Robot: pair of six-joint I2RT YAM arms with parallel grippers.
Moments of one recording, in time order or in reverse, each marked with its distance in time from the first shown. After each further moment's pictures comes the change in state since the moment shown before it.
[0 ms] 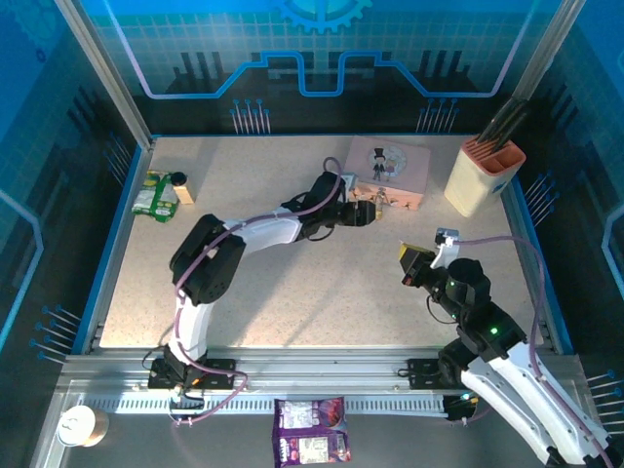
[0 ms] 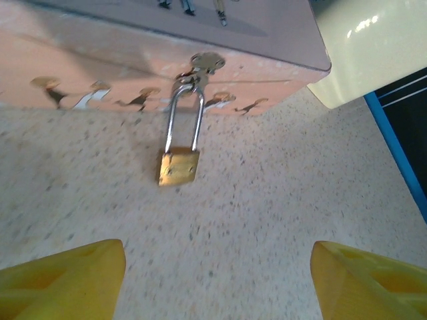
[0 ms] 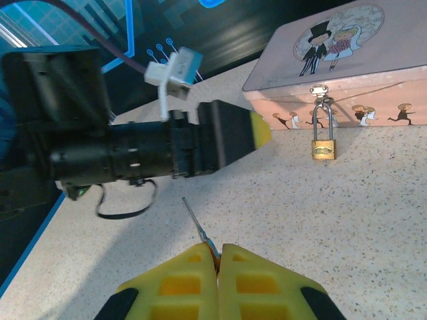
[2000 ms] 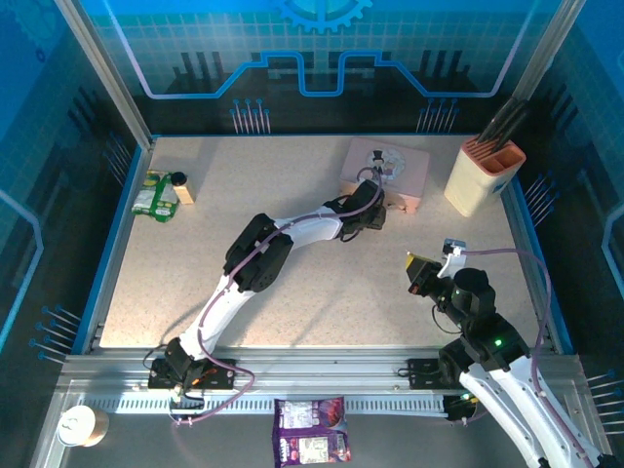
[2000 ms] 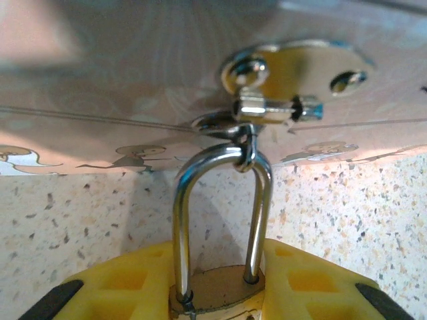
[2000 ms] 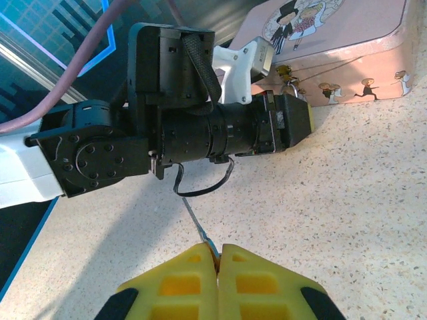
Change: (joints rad) left arm -0.078 0.403 0.471 -0.233 -0.282 0.048; right arm -0.072 -0.115 -0.061 -0.094 -0.056 0.048
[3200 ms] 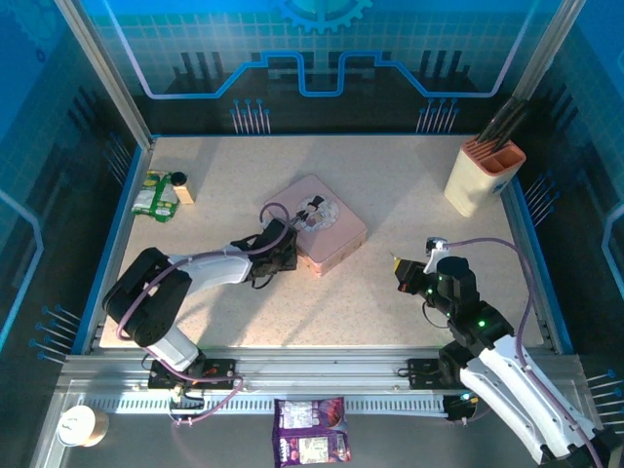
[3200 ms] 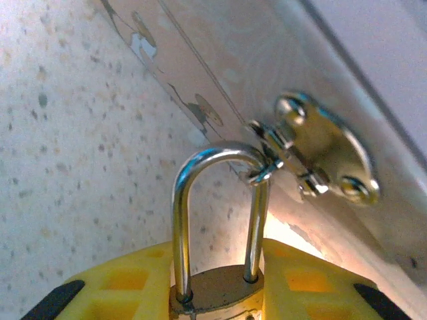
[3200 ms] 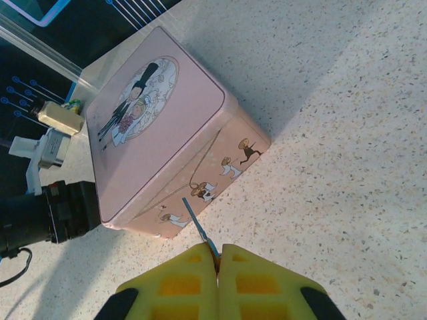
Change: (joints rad) left arm 0.126 -0.873 -1.133 0.008 -0.081 -0.139; right arm -0.006 0.200 -0.031 0.081 -0.082 0.032
